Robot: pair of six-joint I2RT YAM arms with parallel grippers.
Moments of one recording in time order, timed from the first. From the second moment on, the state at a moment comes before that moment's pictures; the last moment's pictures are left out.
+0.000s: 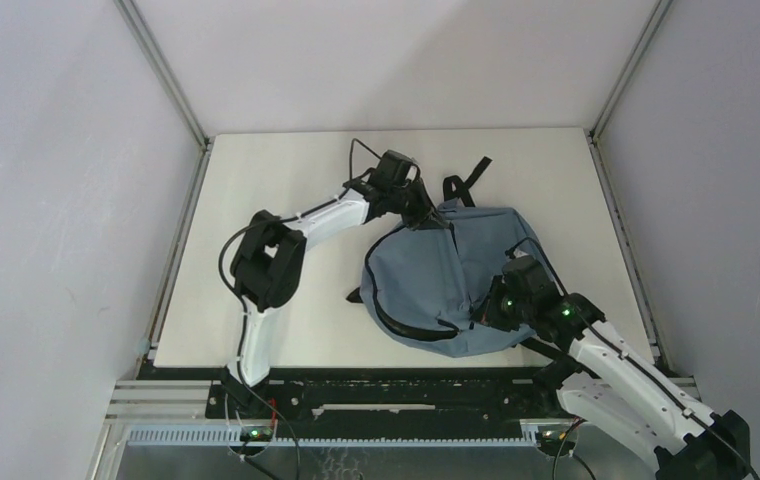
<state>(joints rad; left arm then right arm) -0.65 2.12 1.66 -0.28 0.45 -1.03 0.56 0.75 0.55 -0.74 -0.11 0.79</state>
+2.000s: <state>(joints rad) -0.35 1.81 1.26 -0.25 0.34 -0.86 0.75 1.24 0.62 -0.29 -0.08 0.93</state>
